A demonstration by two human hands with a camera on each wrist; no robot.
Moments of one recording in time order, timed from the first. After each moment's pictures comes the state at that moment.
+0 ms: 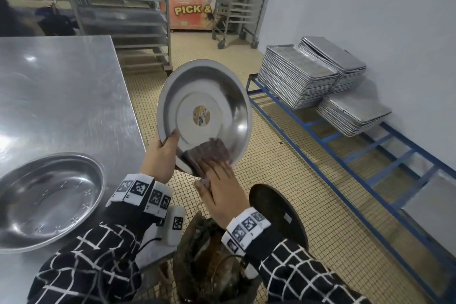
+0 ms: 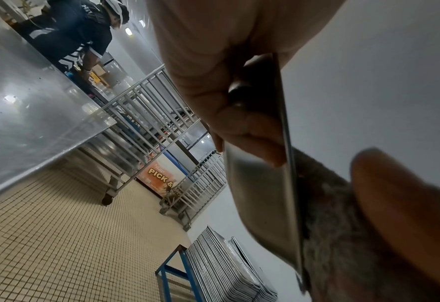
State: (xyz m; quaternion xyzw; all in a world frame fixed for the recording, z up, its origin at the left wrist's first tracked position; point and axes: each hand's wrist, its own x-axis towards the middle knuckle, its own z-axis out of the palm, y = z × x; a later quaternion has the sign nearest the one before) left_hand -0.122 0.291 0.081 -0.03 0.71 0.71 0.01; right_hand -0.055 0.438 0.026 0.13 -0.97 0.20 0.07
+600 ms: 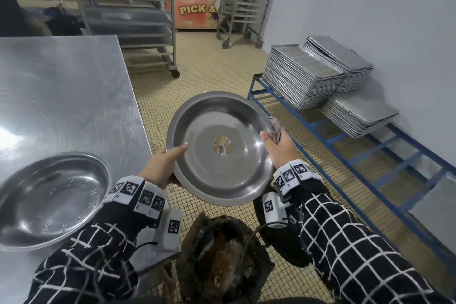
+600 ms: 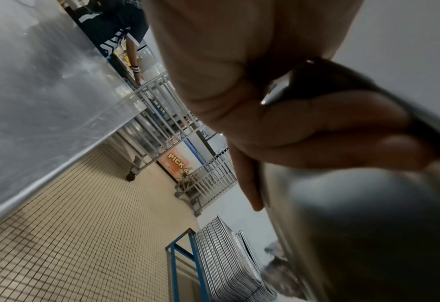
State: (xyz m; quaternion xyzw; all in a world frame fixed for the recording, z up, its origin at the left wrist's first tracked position) left_hand -0.126 0.274 0.067 -0.05 0.66 0.72 0.20; right_hand -0.114 0.536 0.083 -0.19 -0.85 0.48 0.09
